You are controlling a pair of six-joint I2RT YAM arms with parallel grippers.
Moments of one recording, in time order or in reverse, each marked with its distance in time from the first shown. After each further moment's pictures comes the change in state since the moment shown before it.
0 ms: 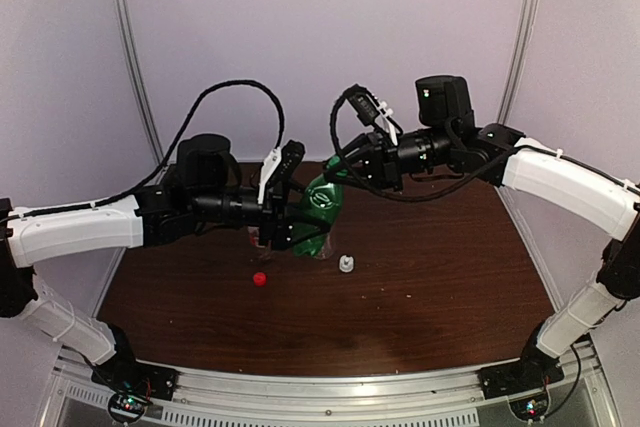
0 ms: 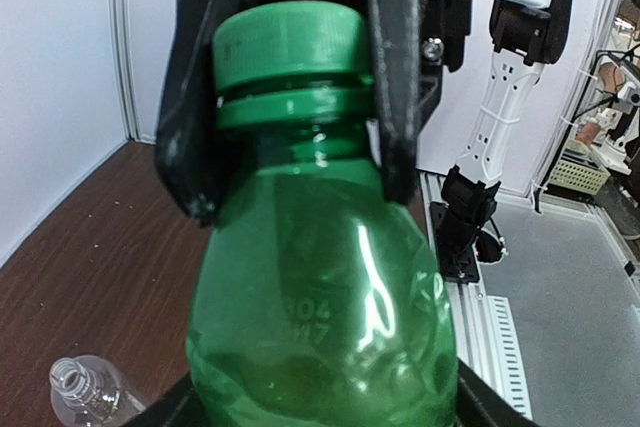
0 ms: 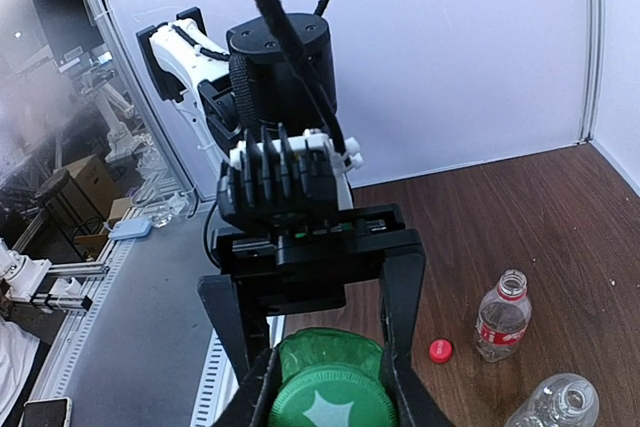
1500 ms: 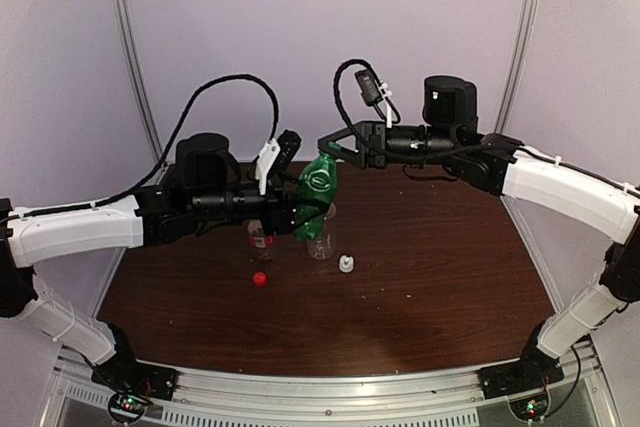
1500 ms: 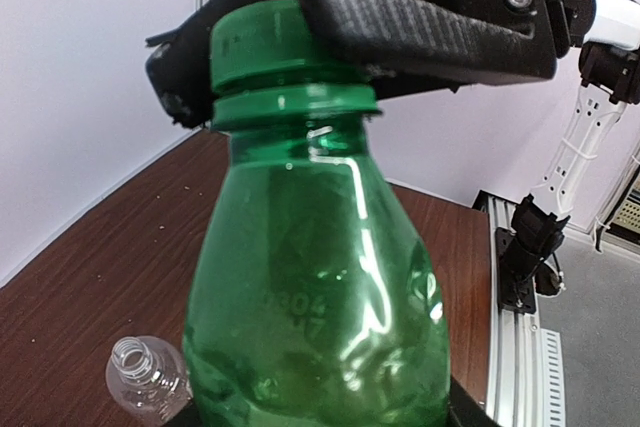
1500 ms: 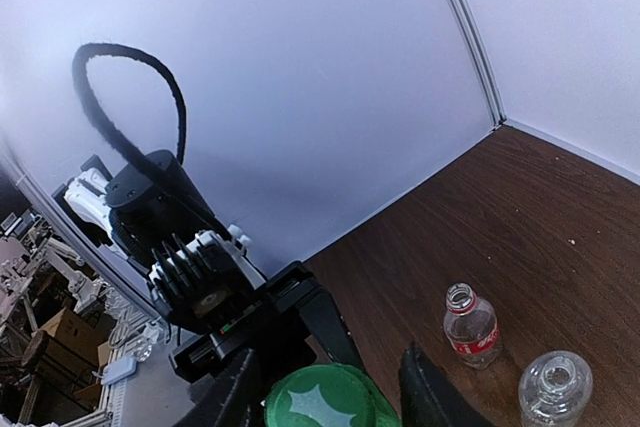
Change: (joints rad) left arm -0.003 0.000 -0.001 0.024 -0.202 -0.046; right arm 0.016 -0.023 -0.072 0.235 0.324 0.429
